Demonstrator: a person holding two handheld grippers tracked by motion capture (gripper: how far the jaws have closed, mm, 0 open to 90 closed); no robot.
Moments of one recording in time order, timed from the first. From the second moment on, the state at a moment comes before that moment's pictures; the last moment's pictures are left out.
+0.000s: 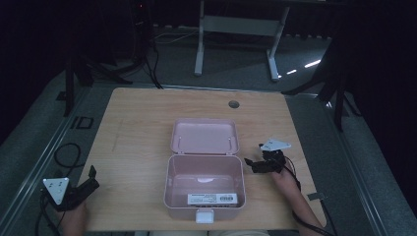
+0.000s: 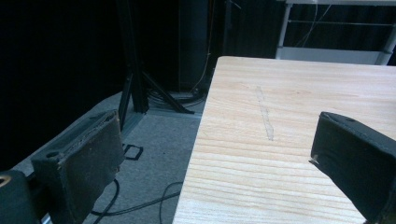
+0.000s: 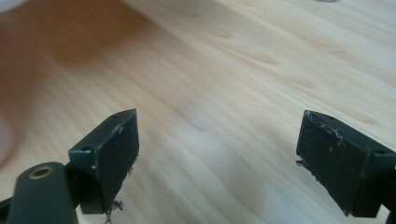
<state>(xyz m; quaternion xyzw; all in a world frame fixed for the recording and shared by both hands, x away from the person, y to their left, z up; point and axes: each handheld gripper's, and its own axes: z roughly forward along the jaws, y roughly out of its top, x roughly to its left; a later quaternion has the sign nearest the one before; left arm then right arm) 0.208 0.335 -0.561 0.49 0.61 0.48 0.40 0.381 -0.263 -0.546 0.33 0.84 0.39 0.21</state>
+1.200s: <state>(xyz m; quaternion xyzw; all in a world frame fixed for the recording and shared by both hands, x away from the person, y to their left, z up) 0.208 0.334 -0.561 0.49 0.61 0.48 0.39 0.345 -0.343 -0.542 0.43 0.76 0.40 0.28</state>
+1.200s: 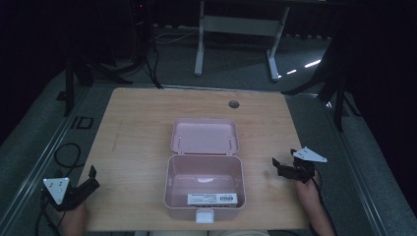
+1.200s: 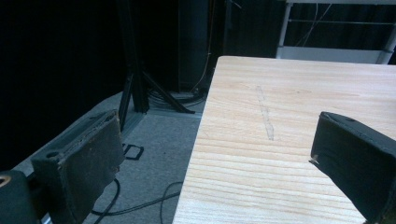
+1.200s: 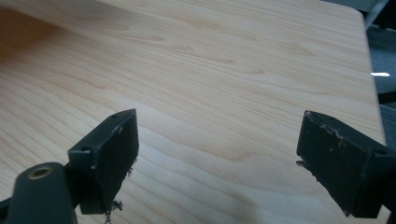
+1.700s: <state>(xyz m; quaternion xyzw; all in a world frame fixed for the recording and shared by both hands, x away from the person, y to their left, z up) 0.208 0.334 -0.561 0.49 0.61 0.48 0.40 0.321 -0.361 -0.542 0.48 0.70 0.42 0.32</state>
